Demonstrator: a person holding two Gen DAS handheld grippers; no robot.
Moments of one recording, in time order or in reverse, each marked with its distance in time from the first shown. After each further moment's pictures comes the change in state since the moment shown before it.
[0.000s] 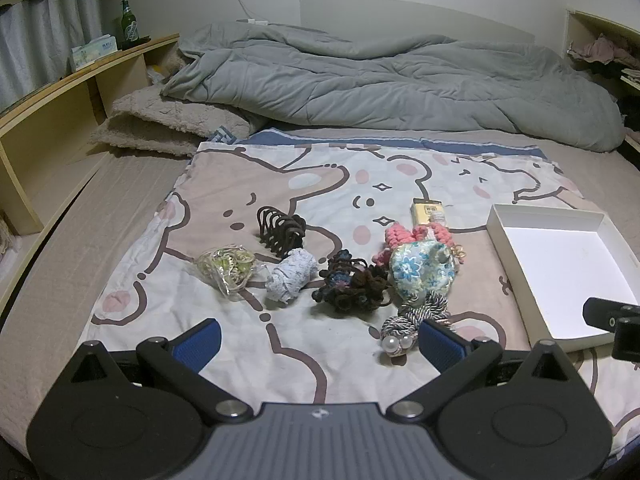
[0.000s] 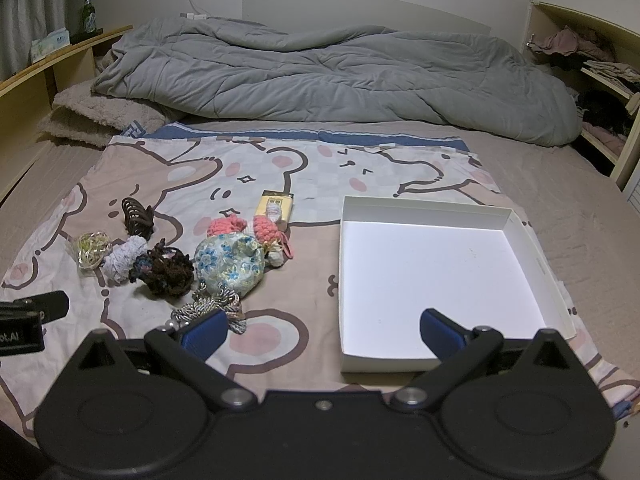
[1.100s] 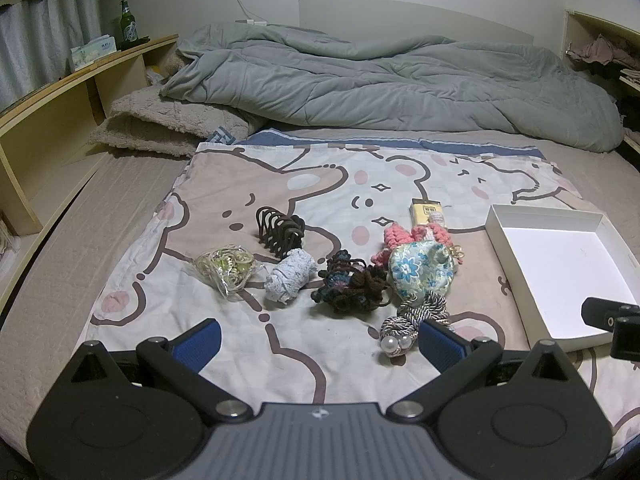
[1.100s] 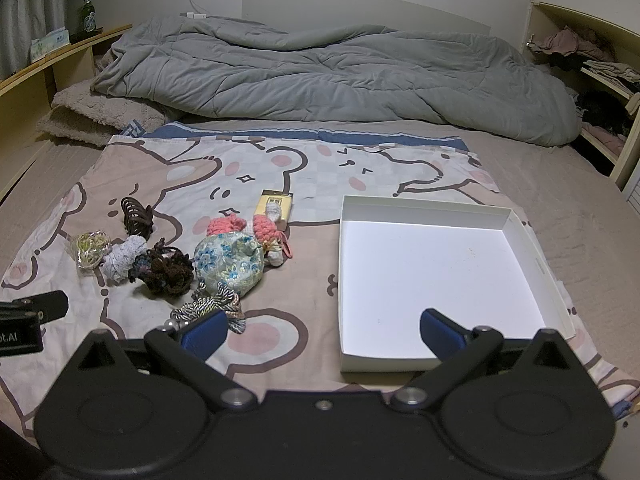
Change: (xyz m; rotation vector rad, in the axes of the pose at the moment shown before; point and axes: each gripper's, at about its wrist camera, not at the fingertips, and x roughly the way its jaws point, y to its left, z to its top) left arm -0.001 -0.001 -0.001 -0.001 -0.001 -0.003; right arm 0.002 0.001 0.001 0.005 0.001 -0.008
